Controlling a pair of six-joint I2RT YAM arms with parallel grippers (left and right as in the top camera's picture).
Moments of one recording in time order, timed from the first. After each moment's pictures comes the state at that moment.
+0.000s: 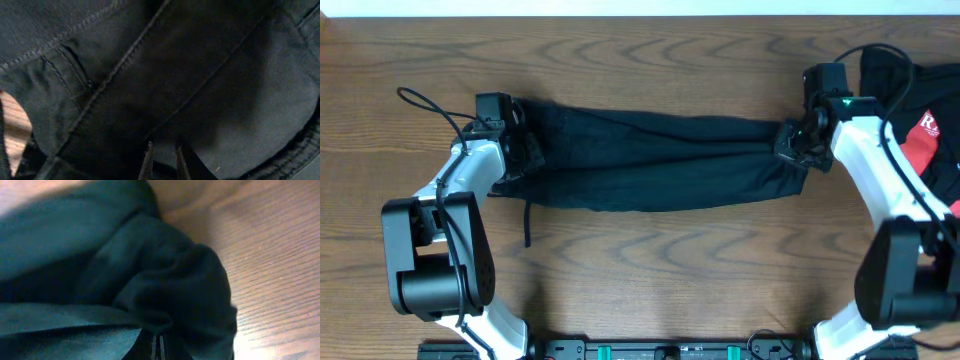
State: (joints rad) left arm 0.09 1.84 1.08 -0.46 0.05 -0.33; right arm 0.03 1.79 1.31 -0.88 0.00 0.49
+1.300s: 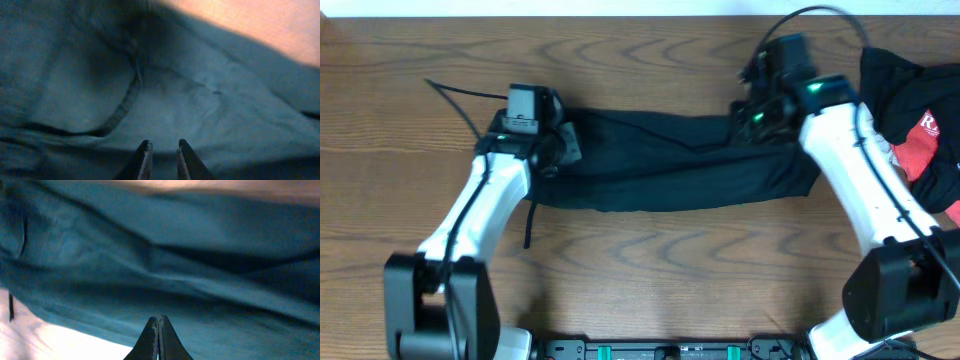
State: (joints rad) left arm -0.13 1.64 1.08 -0.51 0.18 -0.40; right arm 0.27 1.76 1.48 -0.93 -0.24 0.28
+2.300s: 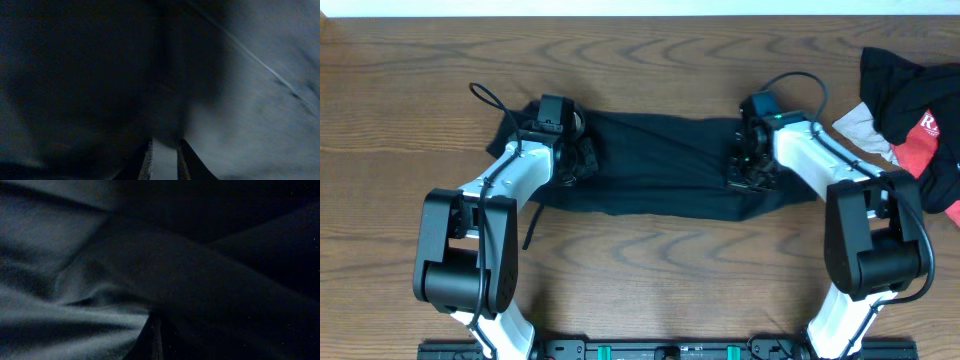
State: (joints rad) left arm -0.16 1.86 1.08 -0.47 0.23 -0.46; right arm 0.20 1.96 1.24 -0.88 -0.12 0.39
